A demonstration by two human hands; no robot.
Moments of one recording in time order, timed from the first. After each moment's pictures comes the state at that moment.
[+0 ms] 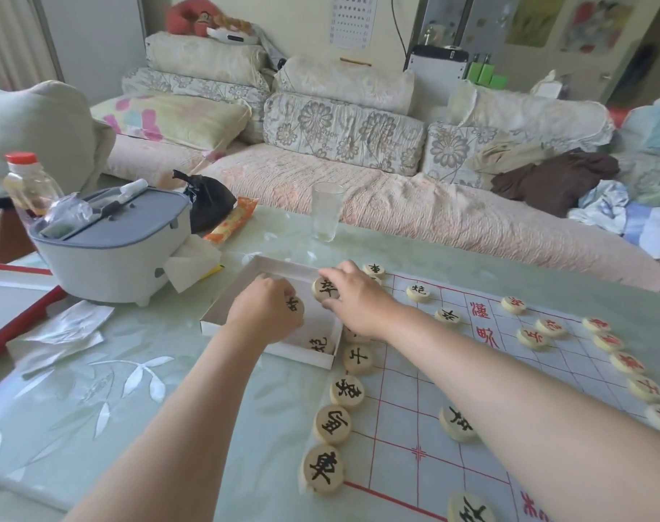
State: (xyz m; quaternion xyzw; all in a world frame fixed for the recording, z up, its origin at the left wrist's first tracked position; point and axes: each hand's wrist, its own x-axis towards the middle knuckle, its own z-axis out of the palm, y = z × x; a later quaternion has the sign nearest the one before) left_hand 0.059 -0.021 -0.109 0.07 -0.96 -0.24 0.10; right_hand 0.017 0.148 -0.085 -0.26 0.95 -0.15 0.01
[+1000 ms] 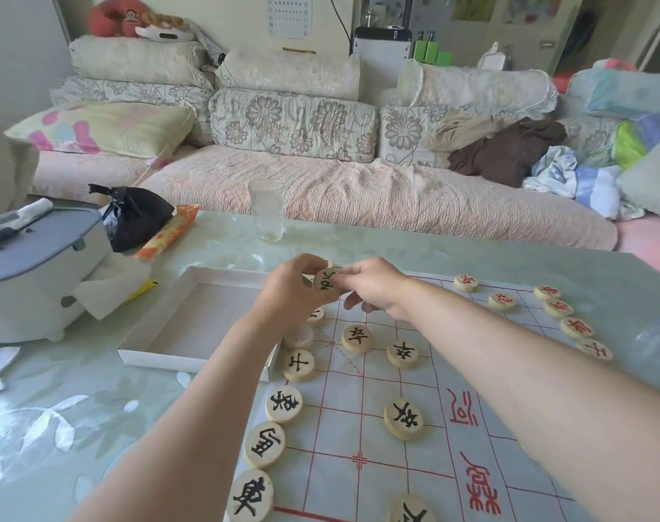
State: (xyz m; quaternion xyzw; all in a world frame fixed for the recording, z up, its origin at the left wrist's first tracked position) left_hand 0.010 0.091 -0.097 -0.06 -0.89 -0.43 0.10; right_hand -0.014 0.250 -0.080 -0.02 0.86 -0.50 0.11
